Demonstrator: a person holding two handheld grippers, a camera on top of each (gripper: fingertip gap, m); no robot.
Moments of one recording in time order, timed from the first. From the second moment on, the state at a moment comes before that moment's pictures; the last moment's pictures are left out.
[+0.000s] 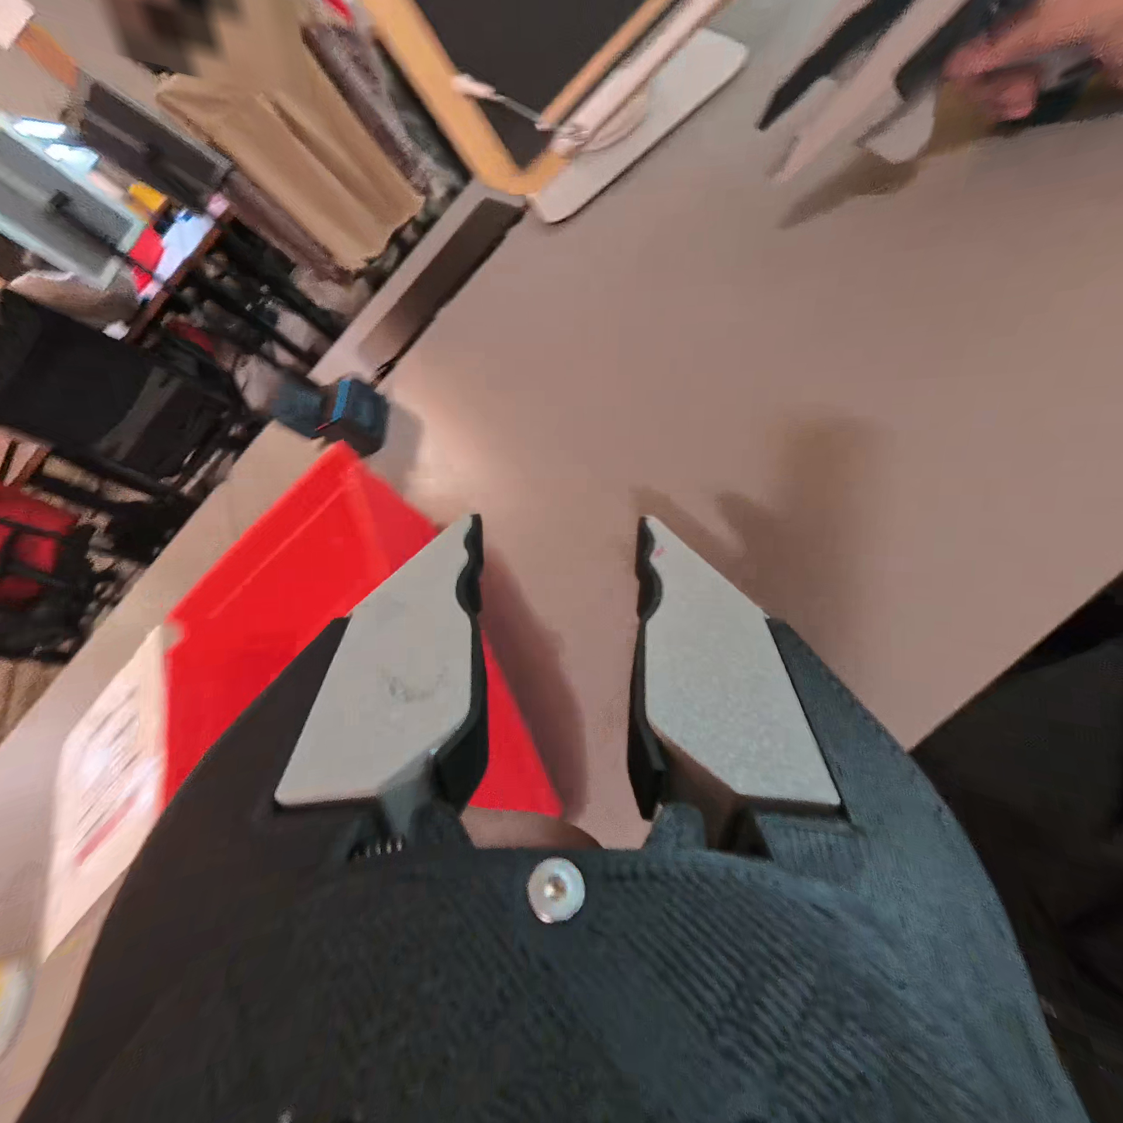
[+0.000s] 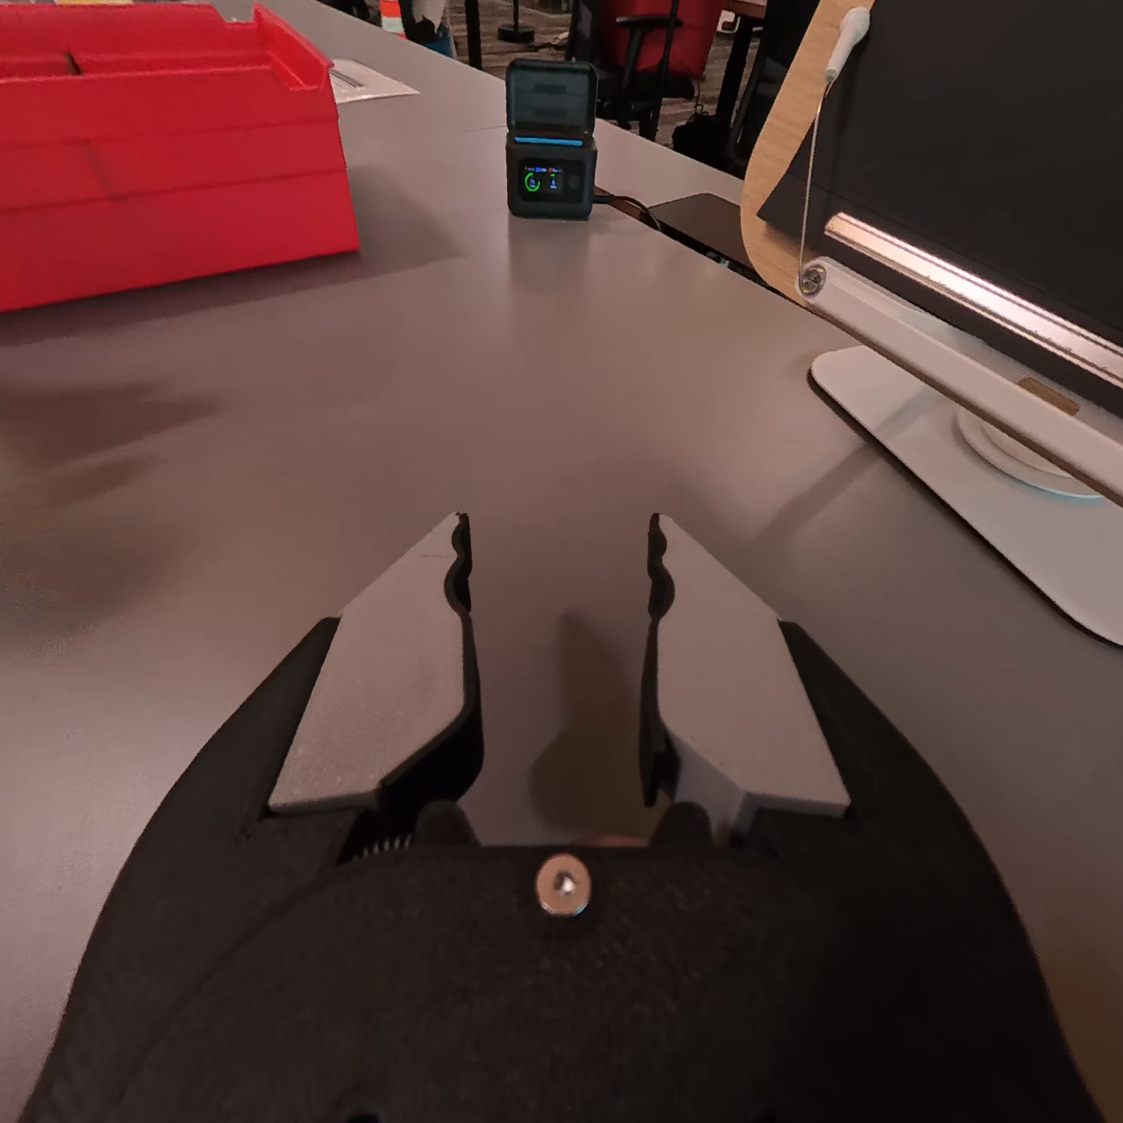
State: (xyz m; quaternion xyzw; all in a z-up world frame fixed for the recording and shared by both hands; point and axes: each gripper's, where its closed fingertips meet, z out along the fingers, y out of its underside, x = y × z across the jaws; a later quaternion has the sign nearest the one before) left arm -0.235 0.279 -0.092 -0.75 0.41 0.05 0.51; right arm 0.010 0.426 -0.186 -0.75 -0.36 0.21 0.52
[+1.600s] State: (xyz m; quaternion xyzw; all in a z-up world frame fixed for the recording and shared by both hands) left arm -0.395 0.356 0.071 -0.77 0.23 0.26 0.54; right arm 0.004 0.425 -0.190 -0.75 -0.37 0.21 0.51
